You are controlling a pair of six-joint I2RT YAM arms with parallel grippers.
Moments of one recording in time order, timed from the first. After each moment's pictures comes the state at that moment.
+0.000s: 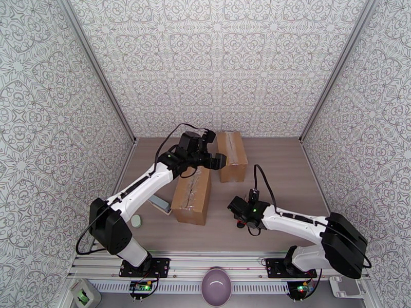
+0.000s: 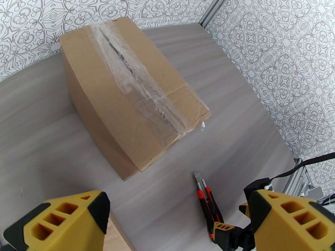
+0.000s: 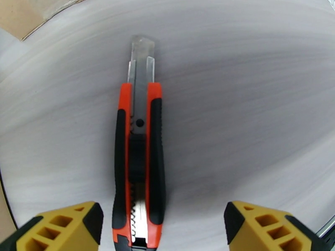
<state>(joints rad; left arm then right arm) -0.58 1.61 1.49 -0.46 0.31 -0.31 0.92 1.40 0.75 -0.68 0.45 1.17</state>
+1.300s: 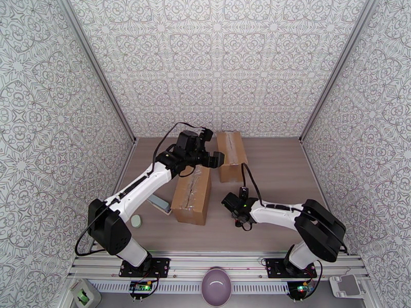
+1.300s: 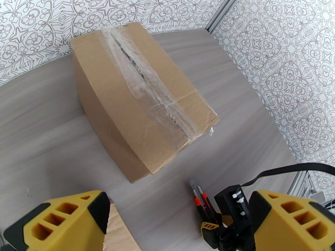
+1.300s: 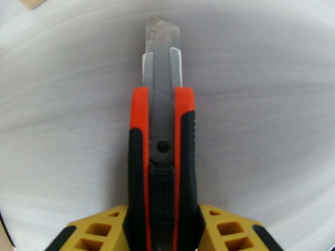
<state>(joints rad) -0.56 1.61 1.49 -0.46 0.29 -0.32 0.88 1.55 0.79 -0.51 0.40 0.97</state>
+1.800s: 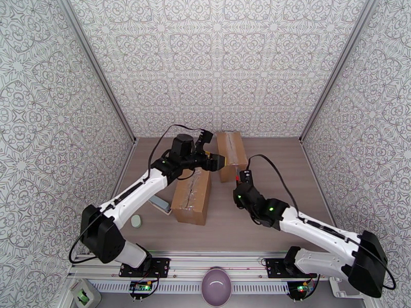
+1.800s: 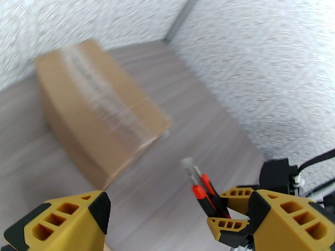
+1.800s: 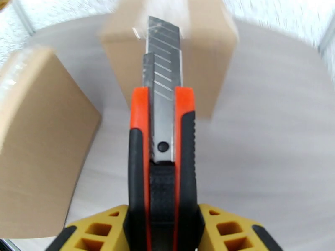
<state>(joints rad) -0.55 1.50 1.33 -0.20 0.53 -0.36 0.87 1.15 0.85 -0.41 0.51 0.45</state>
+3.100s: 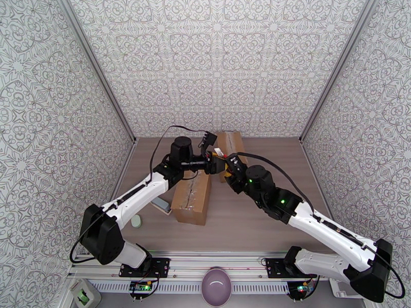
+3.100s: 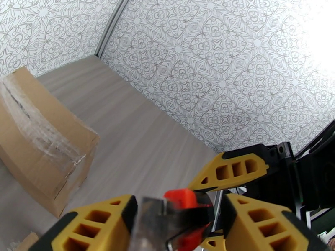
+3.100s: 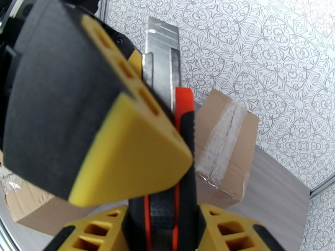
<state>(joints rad) -0.56 1.52 1.25 0.04 0.79 -0.43 0.84 1.13 1.03 -0.27 0.29 -0.12</state>
